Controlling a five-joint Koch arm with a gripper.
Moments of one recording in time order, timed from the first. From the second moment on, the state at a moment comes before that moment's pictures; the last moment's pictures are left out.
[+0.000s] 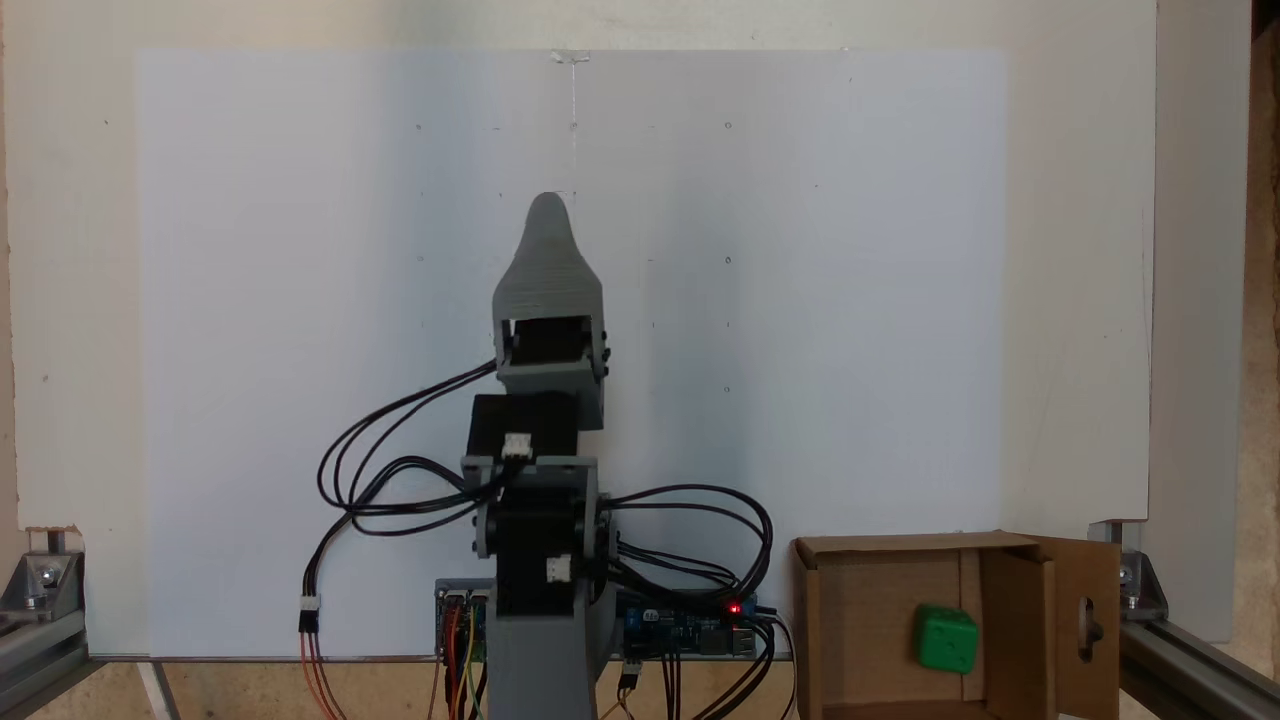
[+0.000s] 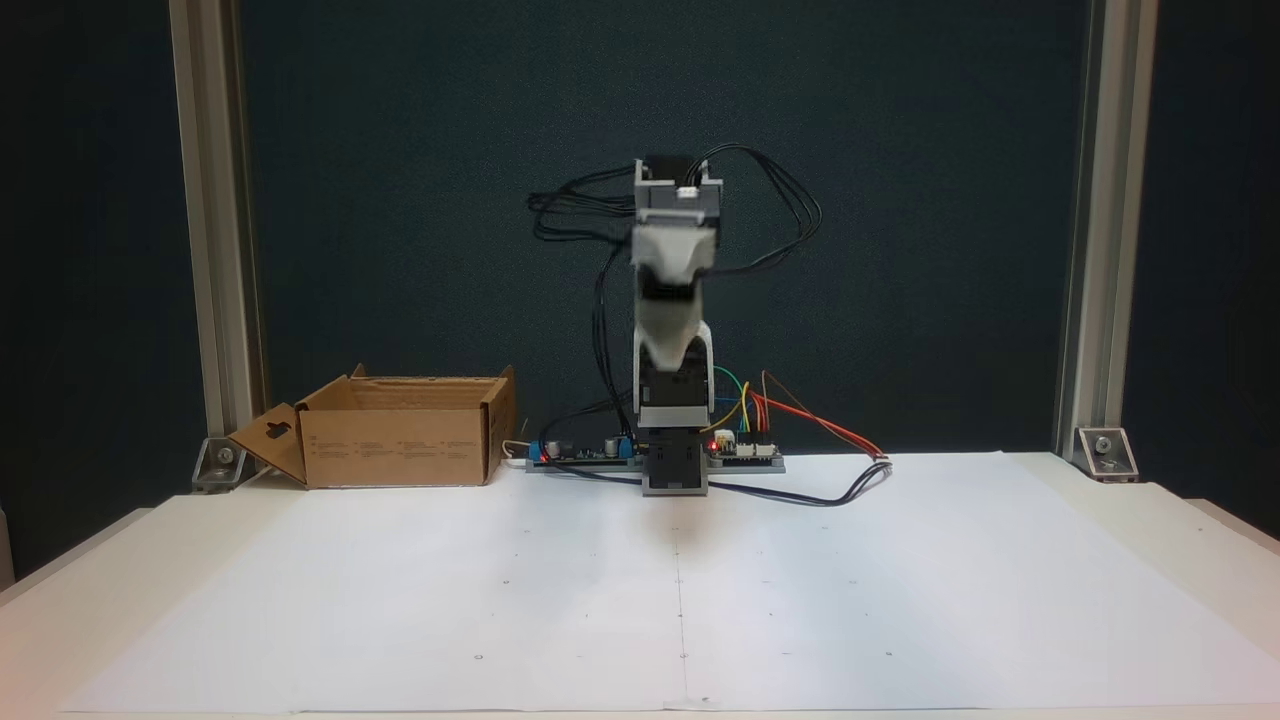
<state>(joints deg) -1.0 129.5 116.1 21.4 -6.6</state>
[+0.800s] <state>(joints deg) -0.6 129.6 155.4 -36.0 -5.9</state>
